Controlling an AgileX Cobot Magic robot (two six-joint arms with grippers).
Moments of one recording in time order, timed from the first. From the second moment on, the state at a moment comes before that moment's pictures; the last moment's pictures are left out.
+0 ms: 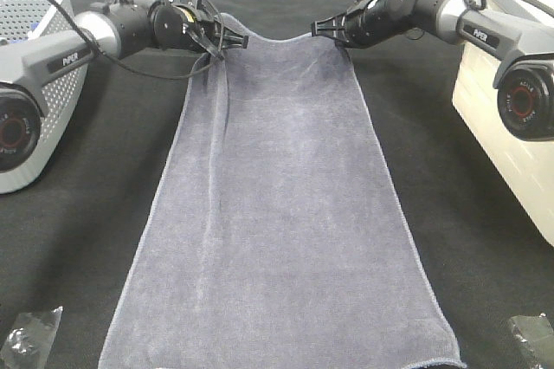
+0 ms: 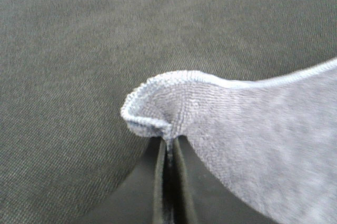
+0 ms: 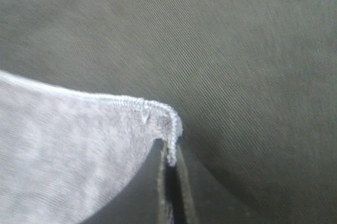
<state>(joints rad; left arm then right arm) -0.30 2.80 -2.46 -0.04 0.20 0.05 0.18 2.77 -2.47 0.26 0.39 -0.22</state>
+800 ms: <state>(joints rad) -0.30 2.84 -2.46 -0.08 0.13 0.05 0.17 2.77 -2.47 0.28 0.40 -0.25</state>
